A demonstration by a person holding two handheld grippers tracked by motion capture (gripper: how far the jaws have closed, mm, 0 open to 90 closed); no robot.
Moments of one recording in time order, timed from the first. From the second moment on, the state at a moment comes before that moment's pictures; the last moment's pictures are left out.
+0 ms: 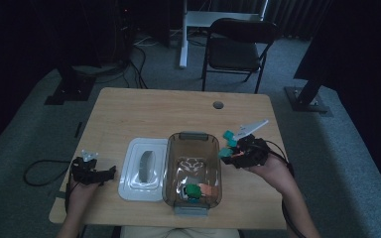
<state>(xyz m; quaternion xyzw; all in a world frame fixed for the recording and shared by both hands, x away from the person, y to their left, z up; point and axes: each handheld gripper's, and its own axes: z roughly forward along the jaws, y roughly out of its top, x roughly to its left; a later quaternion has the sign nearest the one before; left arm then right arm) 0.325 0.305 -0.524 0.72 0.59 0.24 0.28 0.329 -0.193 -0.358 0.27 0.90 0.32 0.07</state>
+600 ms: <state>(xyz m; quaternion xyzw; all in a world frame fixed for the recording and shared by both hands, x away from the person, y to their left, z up) 0.325 0.305 -0.524 0.72 0.59 0.24 0.28 0.317 -0.141 -0.374 0.19 0.94 0.28 0.04</state>
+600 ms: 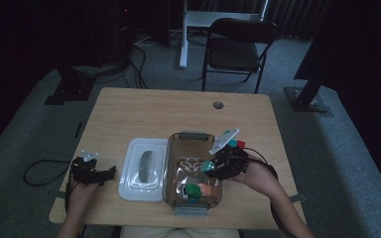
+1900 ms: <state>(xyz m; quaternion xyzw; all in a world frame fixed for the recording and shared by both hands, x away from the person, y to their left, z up) 0.325 0.305 -0.524 0.72 0.59 0.24 0.28 0.309 -0.103 -0.412 0.13 0.98 0.17 -0.01</state>
